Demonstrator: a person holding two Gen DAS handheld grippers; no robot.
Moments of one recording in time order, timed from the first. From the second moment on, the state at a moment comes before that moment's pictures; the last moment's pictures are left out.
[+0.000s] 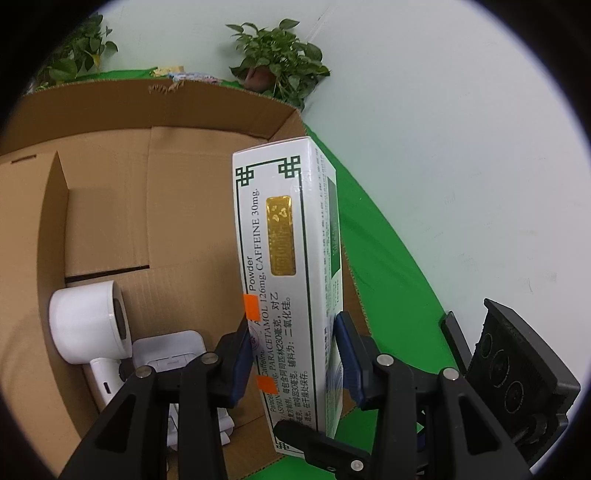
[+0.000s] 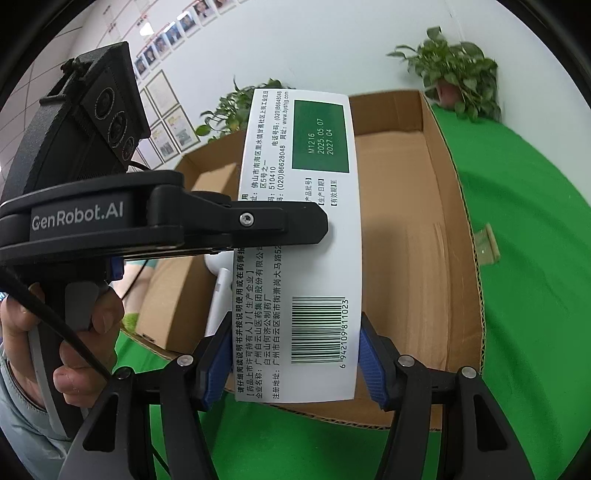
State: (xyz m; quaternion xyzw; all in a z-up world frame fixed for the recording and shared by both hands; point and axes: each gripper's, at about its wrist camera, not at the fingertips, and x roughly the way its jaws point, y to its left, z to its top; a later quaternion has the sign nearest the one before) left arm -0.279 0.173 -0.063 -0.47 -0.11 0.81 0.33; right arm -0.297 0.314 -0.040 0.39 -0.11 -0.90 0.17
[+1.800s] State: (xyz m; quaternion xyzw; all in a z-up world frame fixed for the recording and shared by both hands) left arm -0.270 0.131 -0.080 -0.50 -0.10 0.82 0.27; right arm -0.361 0.309 -0.093 0.46 -0.09 -0.88 0.09
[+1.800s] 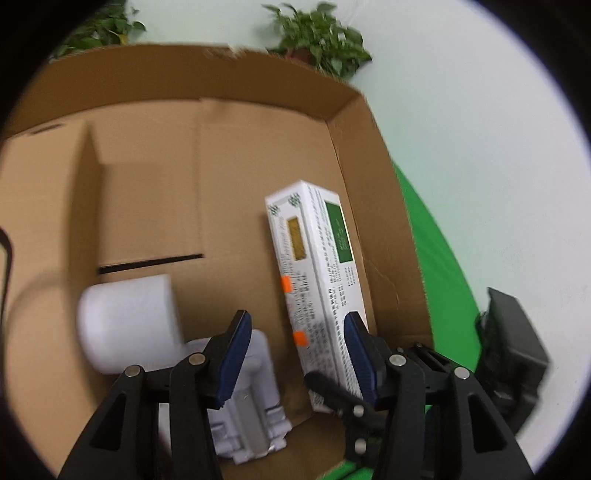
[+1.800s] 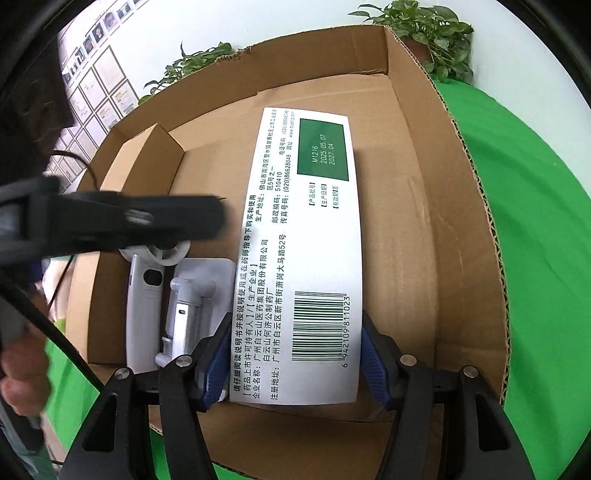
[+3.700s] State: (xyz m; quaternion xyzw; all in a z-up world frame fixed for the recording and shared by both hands) left arm -0.156 0.057 -0.123 -0.24 0.03 0.97 -0.03; right arm -0.239 0.255 -0.086 0.27 0.00 -0.96 0.01
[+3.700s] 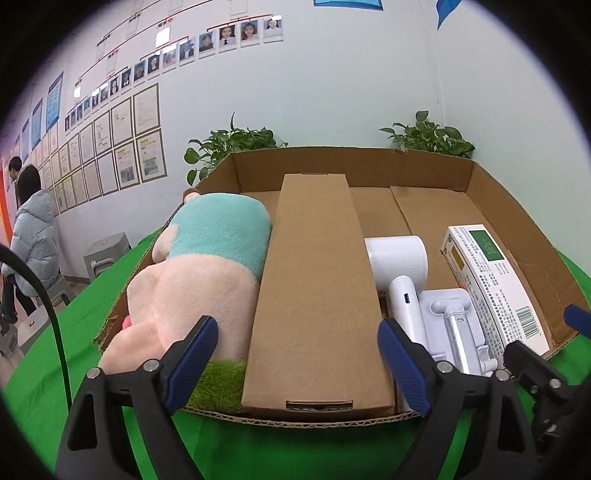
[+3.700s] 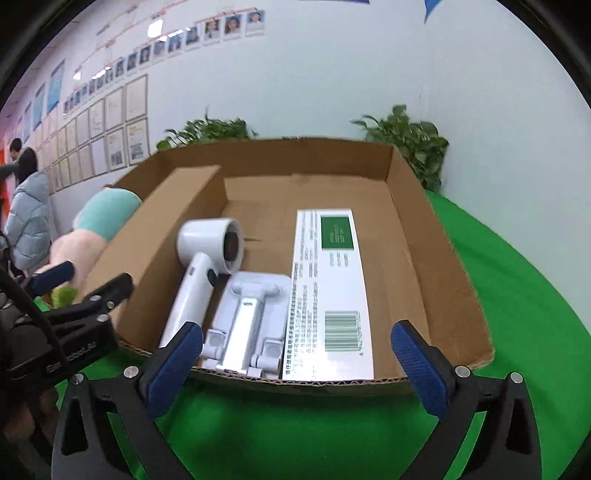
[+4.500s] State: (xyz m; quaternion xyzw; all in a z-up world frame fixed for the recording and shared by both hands) left arm -0.172 0.067 -0.132 -0.28 0.05 0.96 -0.05; right arm -0.254 0.252 -0.098 0.30 0.00 -0.95 -0.02
